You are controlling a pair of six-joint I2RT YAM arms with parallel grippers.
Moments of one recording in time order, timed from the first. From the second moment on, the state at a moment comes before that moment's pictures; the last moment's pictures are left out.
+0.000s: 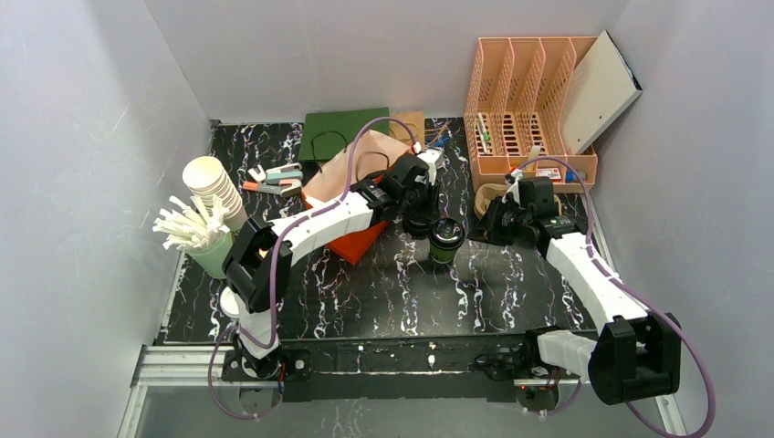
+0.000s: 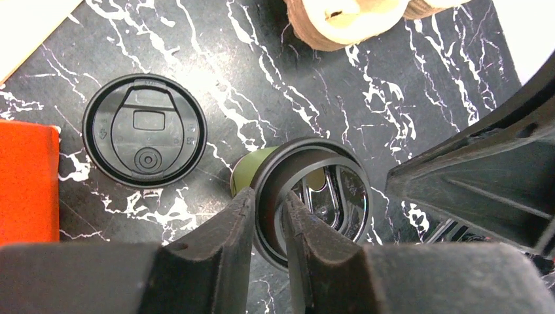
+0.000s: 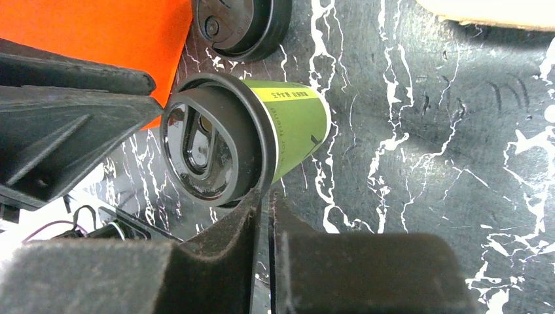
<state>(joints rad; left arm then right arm) -0.84 1.84 1.48 -0.34 0.09 -0.43 0.21 1.15 0.79 -0.50 -0.41 0.53</state>
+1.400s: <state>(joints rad) -0.84 1.02 1.55 -1.06 -0.63 -0.41 0.70 1.29 1.01 -0.72 0.10 0.43</state>
